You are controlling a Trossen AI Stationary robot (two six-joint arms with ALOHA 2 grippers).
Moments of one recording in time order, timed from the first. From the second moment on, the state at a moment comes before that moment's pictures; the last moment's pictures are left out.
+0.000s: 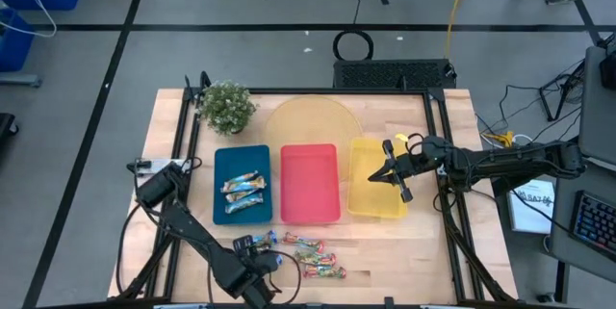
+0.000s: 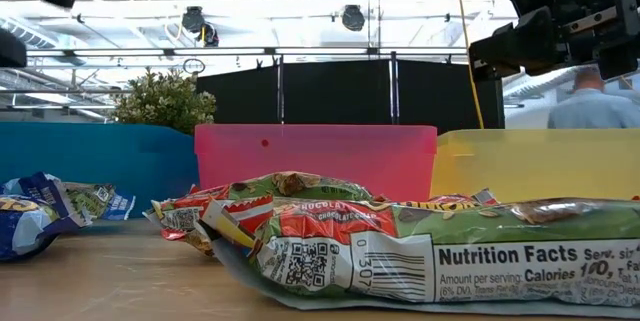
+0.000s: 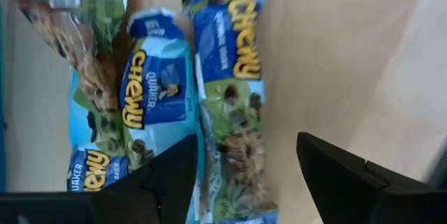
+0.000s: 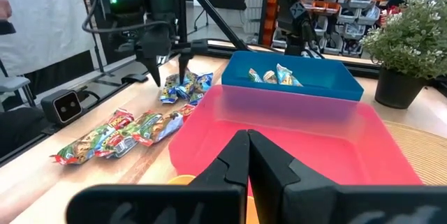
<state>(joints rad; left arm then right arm) -0.79 2.09 1.51 -0.99 -0.10 -1.08 -0.14 0.78 0.13 0.52 -0.42 -0.09</state>
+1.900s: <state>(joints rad) -0.63 1.96 1.51 -0.60 -0.07 -0.61 -0.14 0.78 0.13 0.45 -0.42 -0.10</state>
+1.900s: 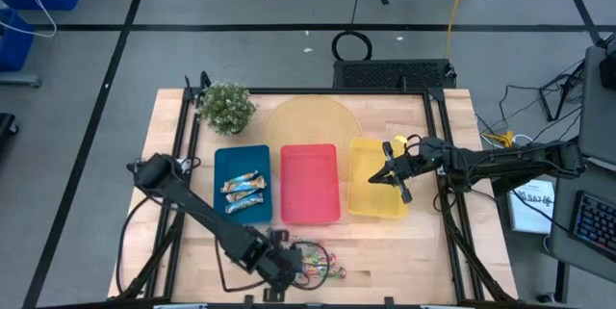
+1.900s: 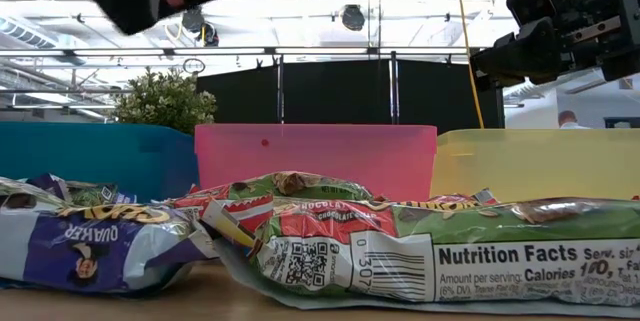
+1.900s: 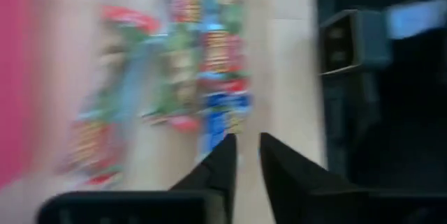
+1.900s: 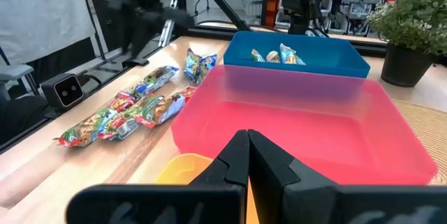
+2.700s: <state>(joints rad) -0.64 2.17 1.52 -0.64 -0.09 -0.60 -0.14 0.78 0.13 0.45 -0.42 -0.08</state>
